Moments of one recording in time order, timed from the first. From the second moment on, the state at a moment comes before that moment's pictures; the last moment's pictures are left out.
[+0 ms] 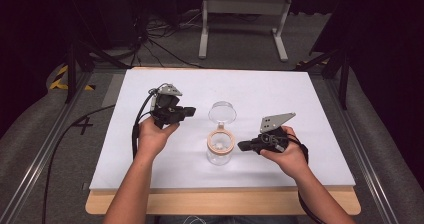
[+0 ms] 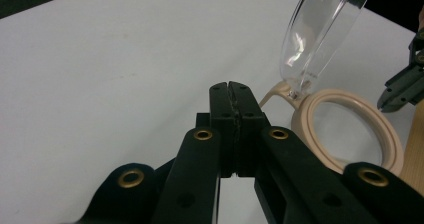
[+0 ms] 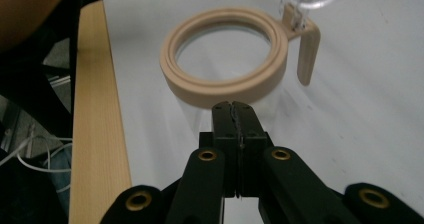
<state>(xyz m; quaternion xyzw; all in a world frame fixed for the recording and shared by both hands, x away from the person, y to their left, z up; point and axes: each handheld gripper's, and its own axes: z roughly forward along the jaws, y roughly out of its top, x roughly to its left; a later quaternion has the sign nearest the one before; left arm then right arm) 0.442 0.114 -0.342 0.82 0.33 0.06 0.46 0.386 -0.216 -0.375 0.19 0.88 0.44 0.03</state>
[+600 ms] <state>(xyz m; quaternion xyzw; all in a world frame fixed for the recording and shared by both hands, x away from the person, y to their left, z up) 0.450 0.092 -0.356 0.80 0.32 0.05 0.51 0.388 -0.195 -0.363 0.19 0.84 0.50 0.05</state>
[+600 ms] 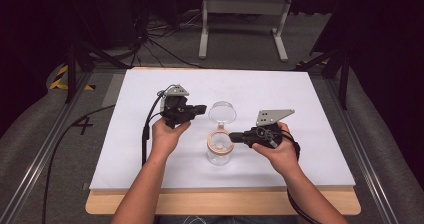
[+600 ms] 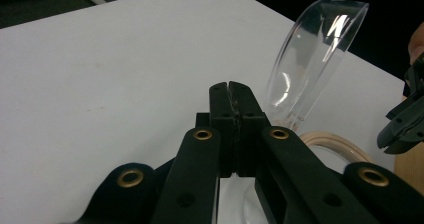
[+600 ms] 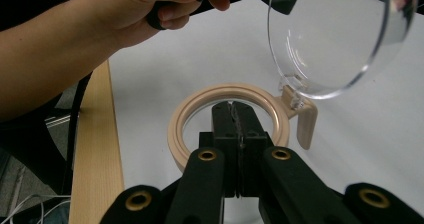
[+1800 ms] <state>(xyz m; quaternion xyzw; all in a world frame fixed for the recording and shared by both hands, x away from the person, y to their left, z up) 0.432 0.092 -0.338 0.84 0.26 0.06 0.48 0.390 -0.192 -0.362 0.20 0.84 0.50 0.05</state>
